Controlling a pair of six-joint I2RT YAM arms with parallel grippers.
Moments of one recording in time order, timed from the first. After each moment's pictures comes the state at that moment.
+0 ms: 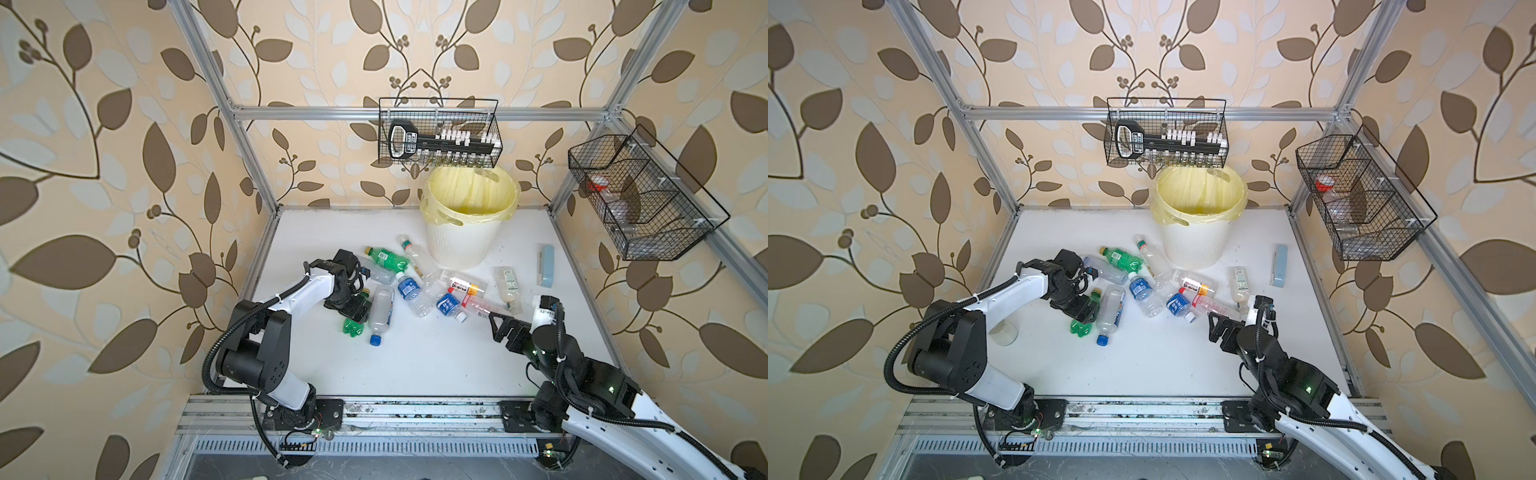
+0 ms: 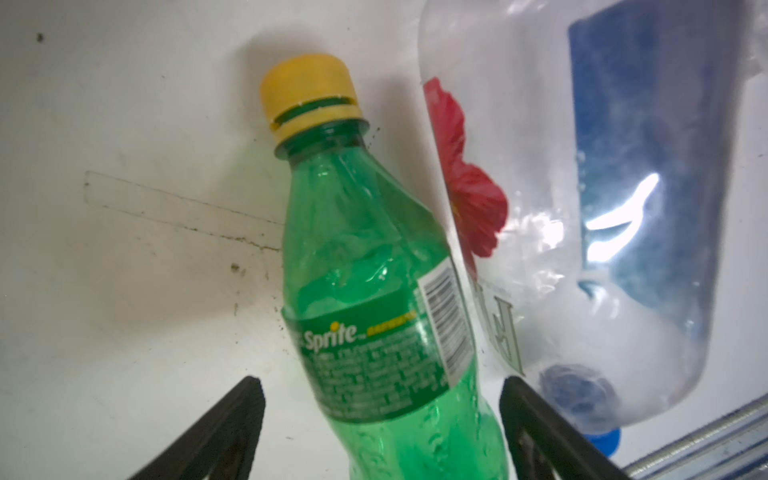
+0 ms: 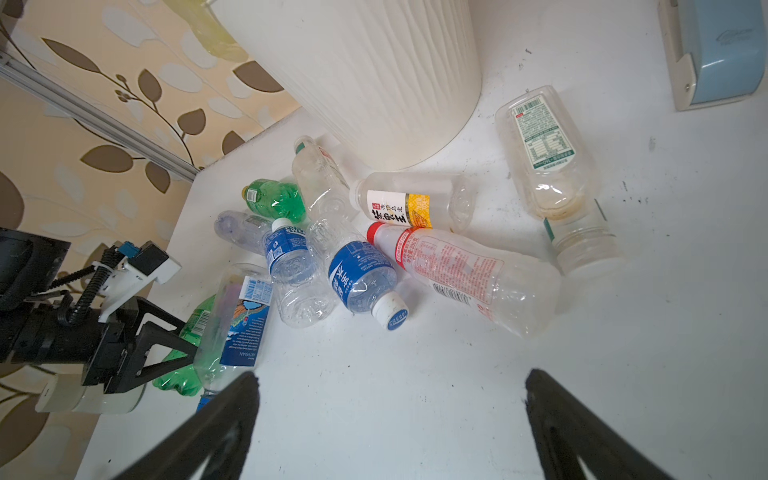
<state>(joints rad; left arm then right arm) -0.28 1.55 0.99 -0.86 0.15 0.16 0.81 0.36 0.52 -0.76 0.50 0.89</state>
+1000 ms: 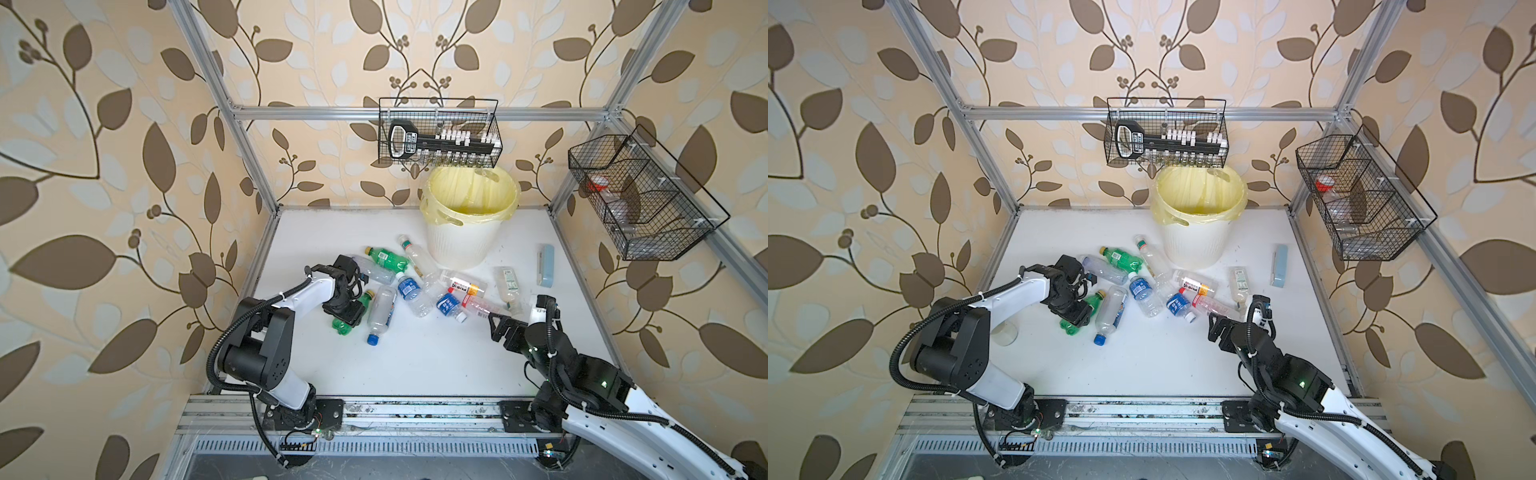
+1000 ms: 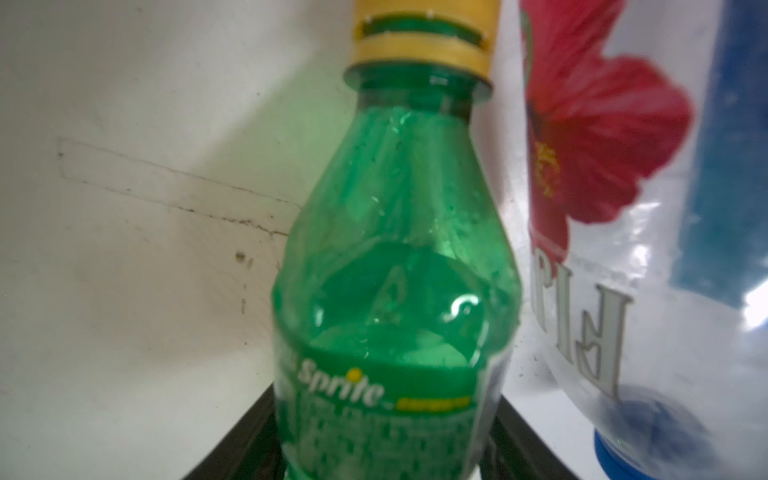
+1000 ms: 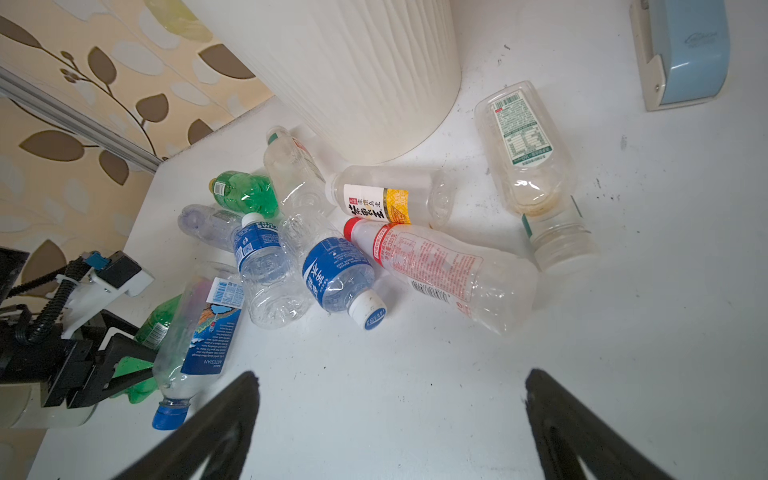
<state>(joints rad) -0.28 1.56 0.93 -0.81 0.09 0.19 0.81 0.42 0.53 -0.77 0.52 0.89</state>
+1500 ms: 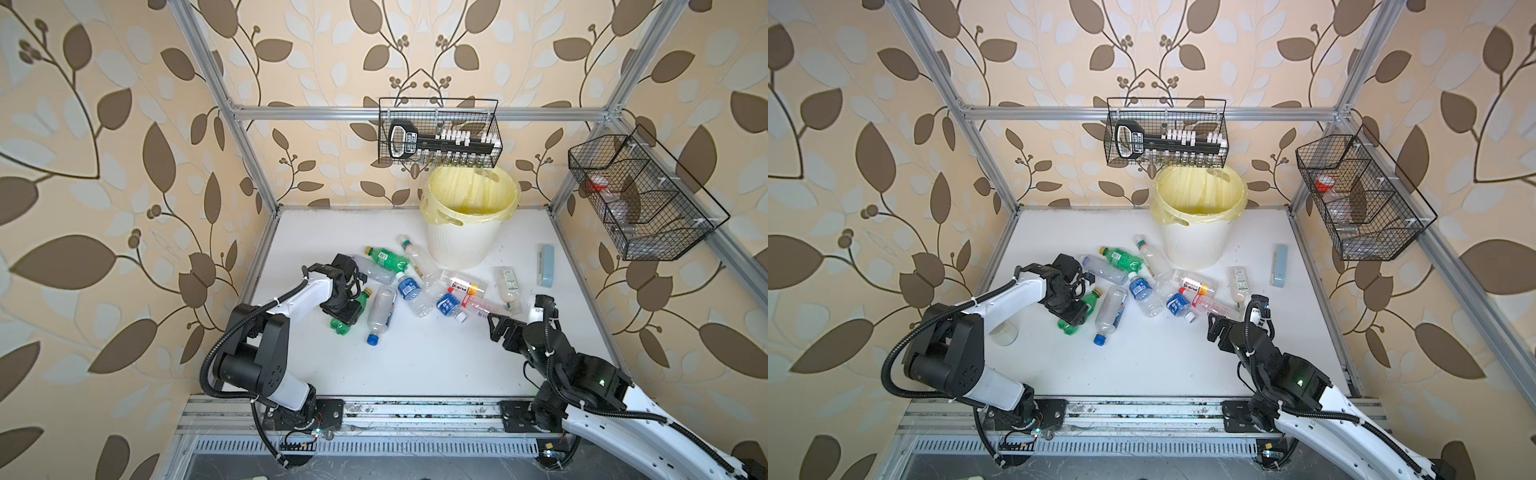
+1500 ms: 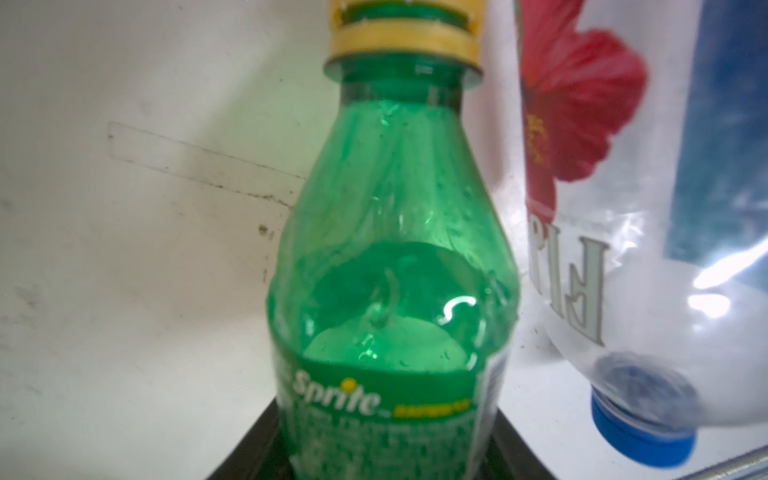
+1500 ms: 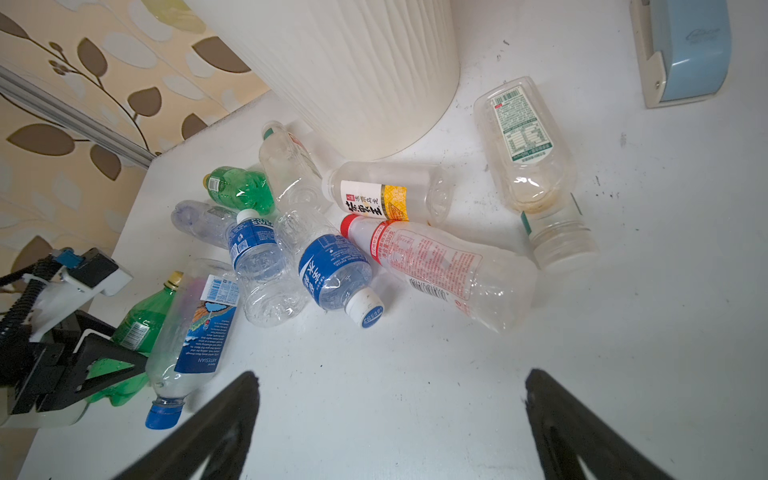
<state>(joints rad) -0.28 1.50 0.96 -0.89 0.07 0.21 0.81 0.43 0.53 -0.77 0.52 0.89</state>
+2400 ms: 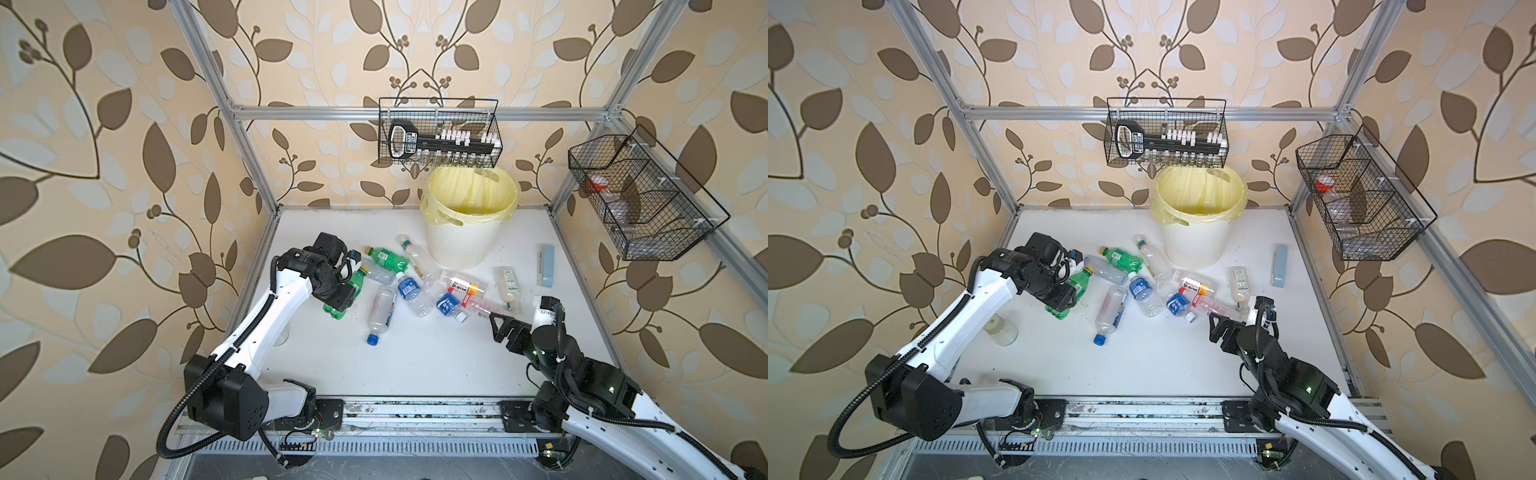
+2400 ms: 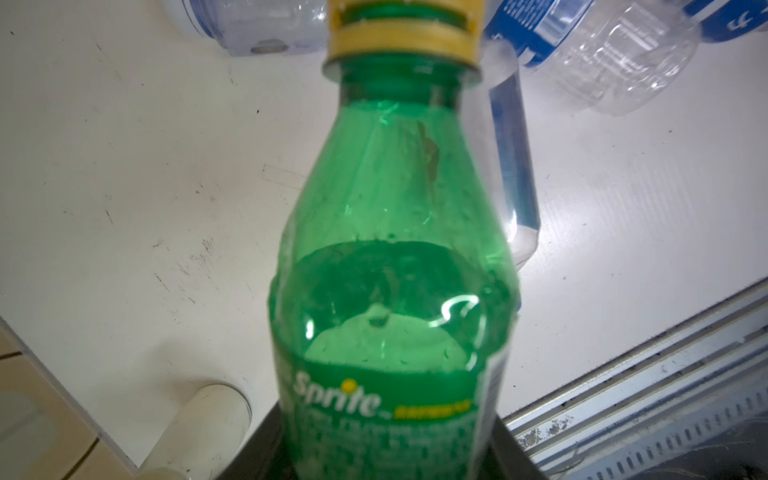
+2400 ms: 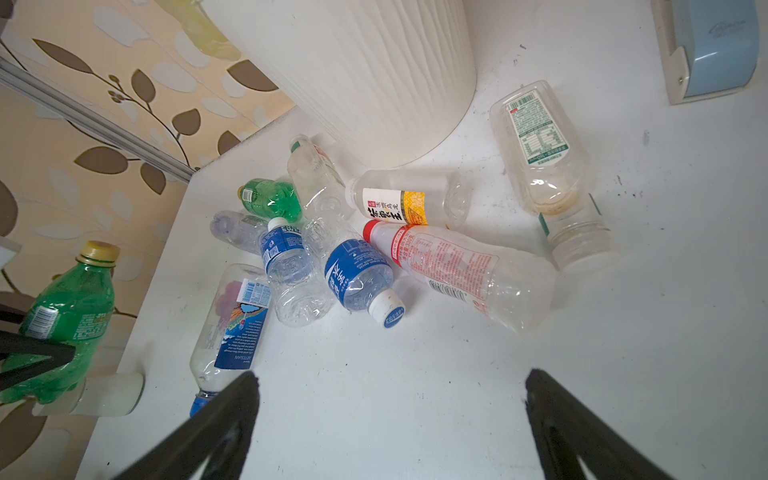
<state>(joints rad) -0.28 1.29 1.23 -1.21 0.11 0.20 0.81 0.35 0.52 -0.77 0.49 0.91</state>
